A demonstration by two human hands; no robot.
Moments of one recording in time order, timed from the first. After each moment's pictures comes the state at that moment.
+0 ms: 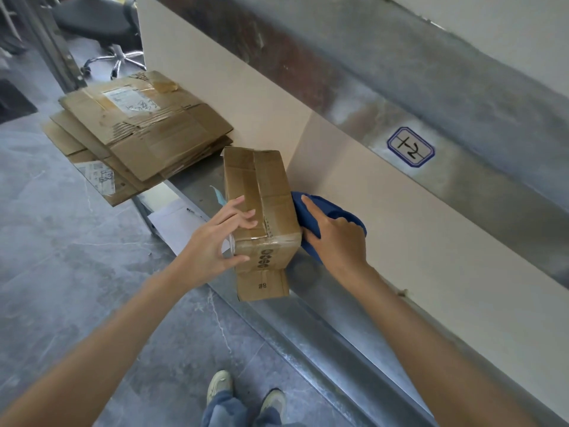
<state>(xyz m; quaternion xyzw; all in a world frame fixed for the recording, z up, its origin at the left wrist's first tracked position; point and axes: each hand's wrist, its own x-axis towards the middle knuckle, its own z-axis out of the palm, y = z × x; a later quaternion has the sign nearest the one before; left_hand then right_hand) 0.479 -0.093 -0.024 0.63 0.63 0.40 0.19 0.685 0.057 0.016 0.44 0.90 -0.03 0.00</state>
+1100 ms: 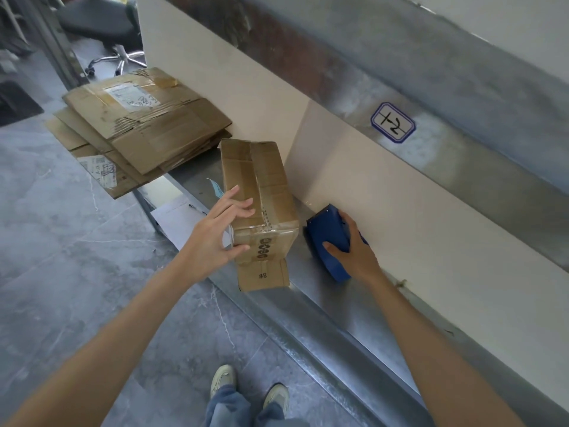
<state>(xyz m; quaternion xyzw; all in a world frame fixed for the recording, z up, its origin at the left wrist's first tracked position) 0.491 -0.094 -0.030 0.61 0.64 0.43 0.16 0.762 0.077 -0.050 0.51 0.78 -0.36 -0.08</state>
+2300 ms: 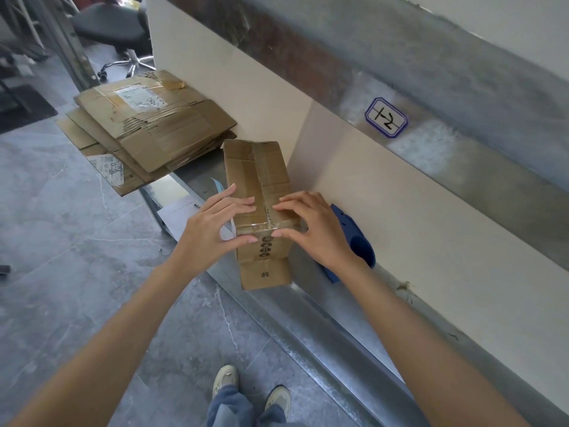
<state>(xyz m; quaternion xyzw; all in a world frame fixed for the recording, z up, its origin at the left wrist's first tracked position) 0.486 -0.093 -0.027 0.63 0.67 0.39 0.05 0.681 0.046 0.008 0.24 0.92 -0.23 -0.20</state>
